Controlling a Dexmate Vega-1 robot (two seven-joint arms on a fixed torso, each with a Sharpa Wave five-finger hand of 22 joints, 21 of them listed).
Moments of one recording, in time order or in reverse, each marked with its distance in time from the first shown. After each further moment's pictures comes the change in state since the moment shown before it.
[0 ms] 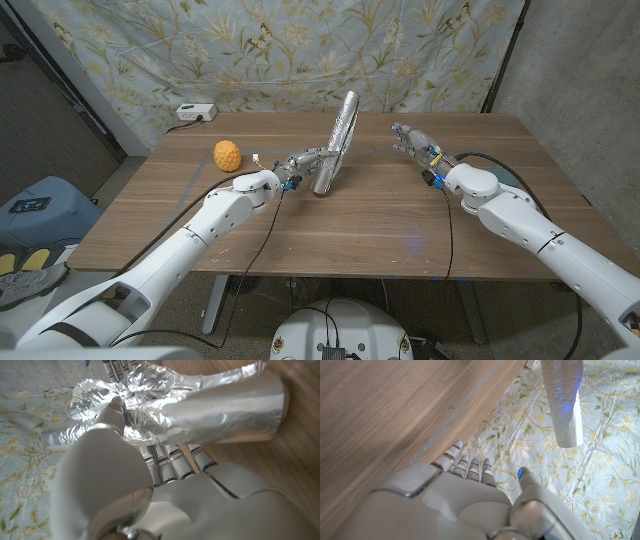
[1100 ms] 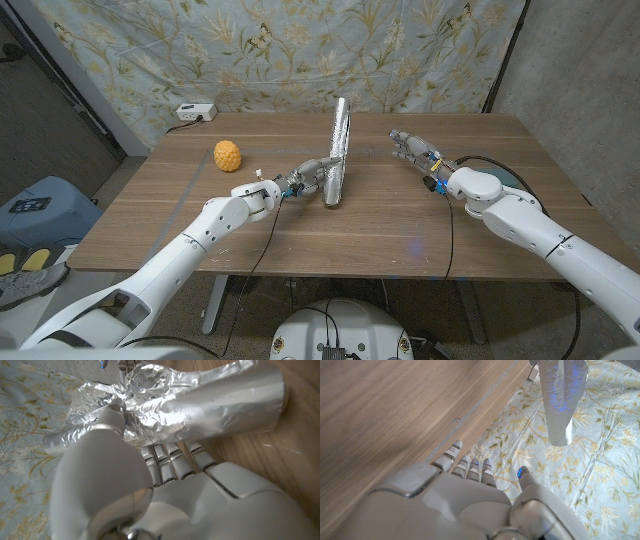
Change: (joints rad) left arm 0.023 -0.015 -0.026 0.029 -0.238 0.089 -0.057; left_hand 0.000 0.000 0.001 -0.001 0.015 -0.018 0.018 0.000 0.023 0.000 0.000 0.000 0.000 -0.020 0.012 -0.022 0.002 -0.009 0.009 0.006 0.000; right arm -0.029 -0.047 0.000 -0.053 0.002 -0.037 0.011; right_hand 0.004 0.004 0.000 -0.008 -0.004 -0.002 0.002 0.000 0.000 0.000 0.000 0.000 0.000 0.000 0.000 0.000 0.000 0.000 0.000 0.000 0.000
